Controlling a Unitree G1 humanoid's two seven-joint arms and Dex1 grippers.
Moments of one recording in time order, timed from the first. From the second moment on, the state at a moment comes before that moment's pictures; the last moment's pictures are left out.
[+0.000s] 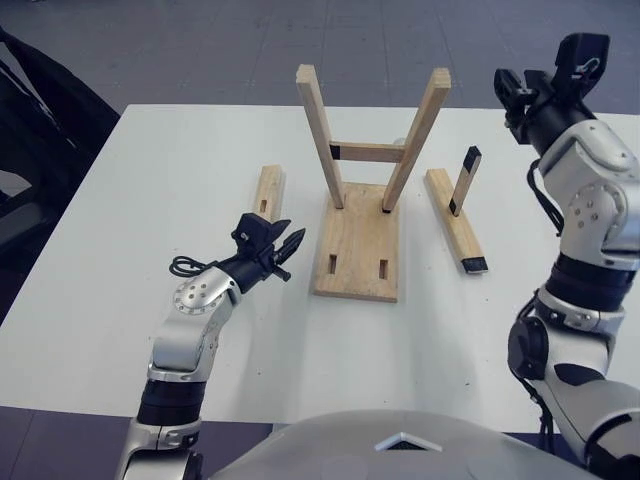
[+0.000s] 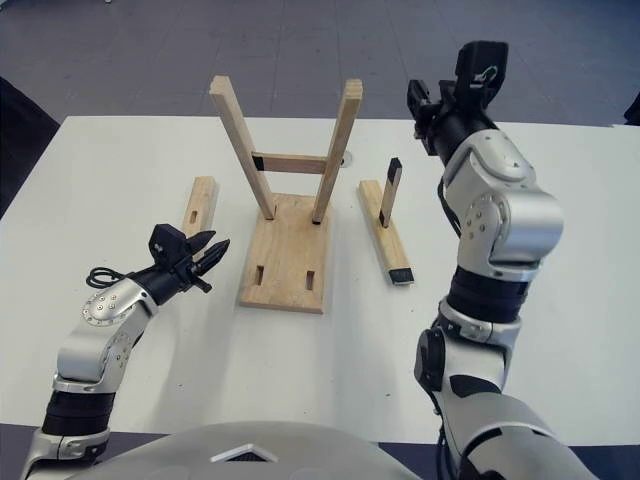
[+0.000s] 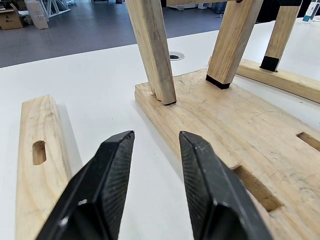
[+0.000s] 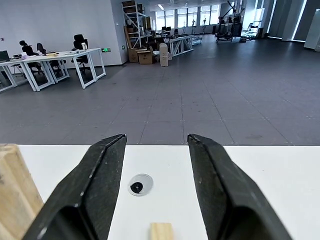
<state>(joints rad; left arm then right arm) 0.06 0.38 -0.03 -0.25 -0.27 0.38 -0.49 -0.69 -0.23 -0.30 -0.05 0.29 0.86 0.07</state>
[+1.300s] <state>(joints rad) 0.08 0.37 -0.03 -0.26 -0.27 0.38 -0.49 -0.74 -0.22 -0.17 0.67 0.18 0.48 0.13</state>
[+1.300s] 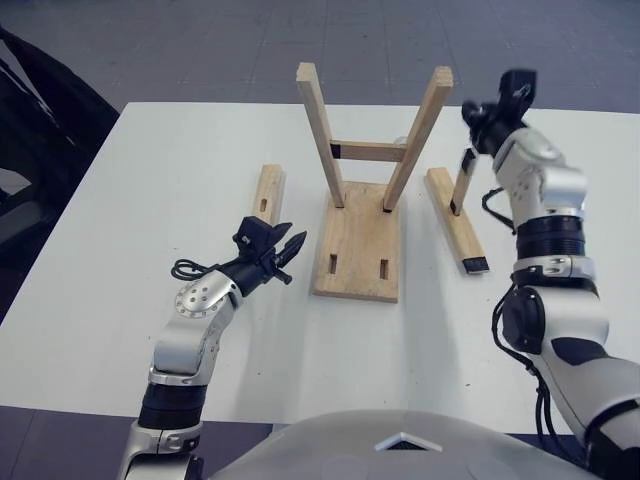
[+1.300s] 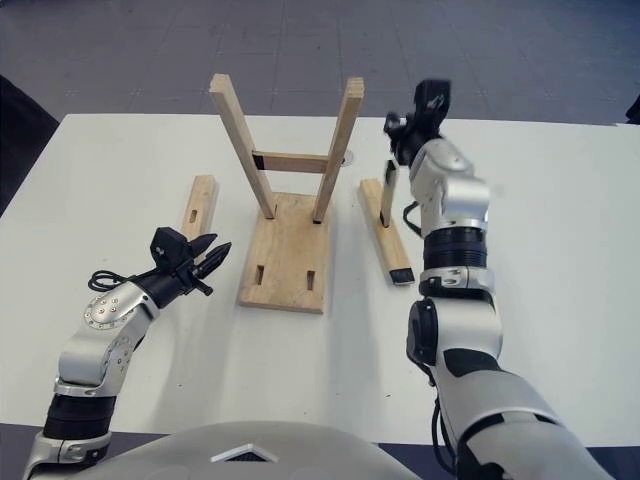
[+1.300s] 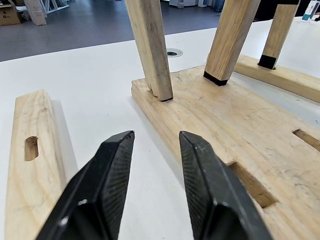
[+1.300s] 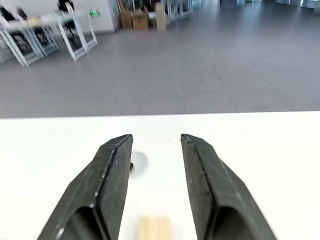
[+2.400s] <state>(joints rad) 0.10 0.38 -0.02 -0.28 -0.27 0.39 -0.48 0.13 -0.27 -0.09 -0.70 0.43 1.08 0.17</state>
